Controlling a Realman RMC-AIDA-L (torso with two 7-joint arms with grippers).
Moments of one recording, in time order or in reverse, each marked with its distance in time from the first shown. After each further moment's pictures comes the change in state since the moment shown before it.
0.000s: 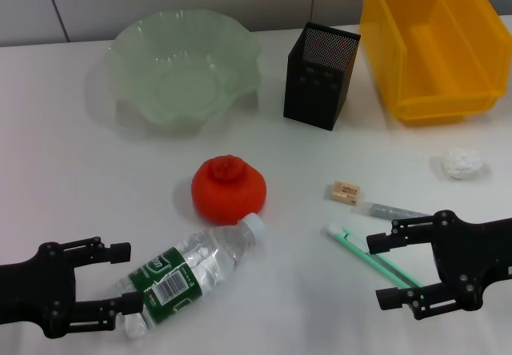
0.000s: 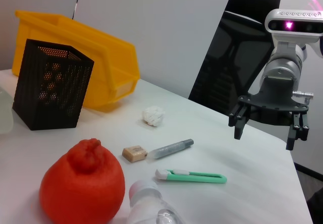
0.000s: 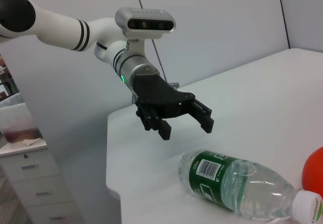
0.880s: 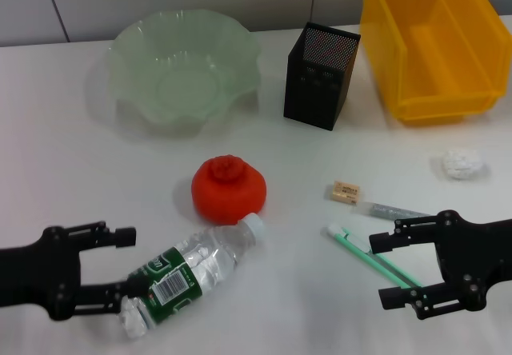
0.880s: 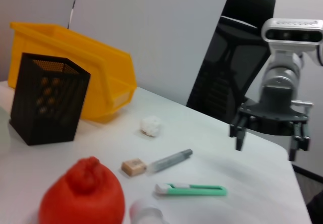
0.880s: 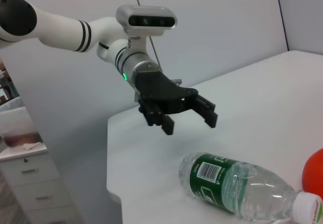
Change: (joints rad) left arm -0.019 -0.019 -0.007 0.057 -0.008 0.017 -0.041; right arm -0.008 -0.001 0.008 -0.004 0.006 -0.011 0.007
